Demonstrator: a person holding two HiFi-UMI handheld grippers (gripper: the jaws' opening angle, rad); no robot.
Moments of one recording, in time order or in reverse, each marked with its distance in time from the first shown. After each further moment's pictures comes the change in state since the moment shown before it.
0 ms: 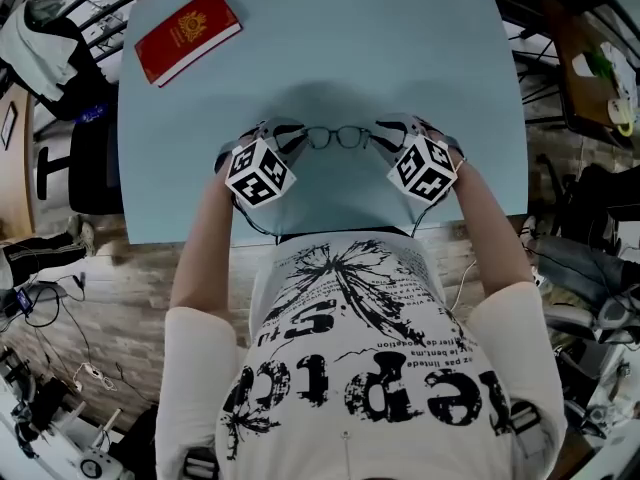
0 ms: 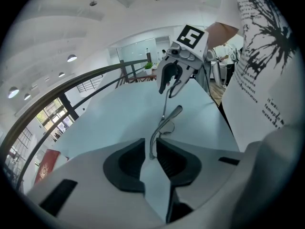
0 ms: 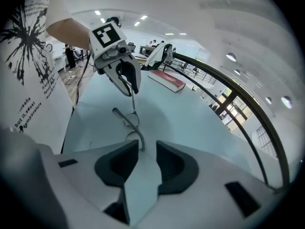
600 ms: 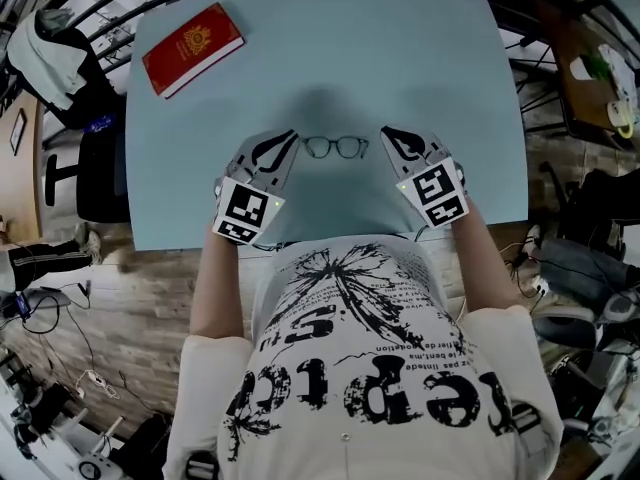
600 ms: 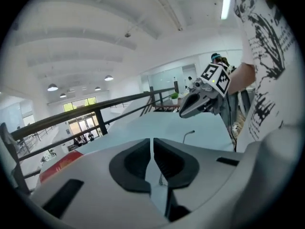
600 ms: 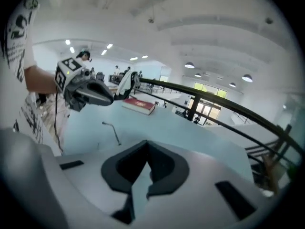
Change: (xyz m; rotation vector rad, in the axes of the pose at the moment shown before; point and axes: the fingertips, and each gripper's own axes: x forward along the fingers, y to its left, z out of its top) left arm -0.085 0.025 0.059 -0.209 -0.344 0.314; right arm -0.065 -0.030 0.029 0.368 -0.297 -0.246
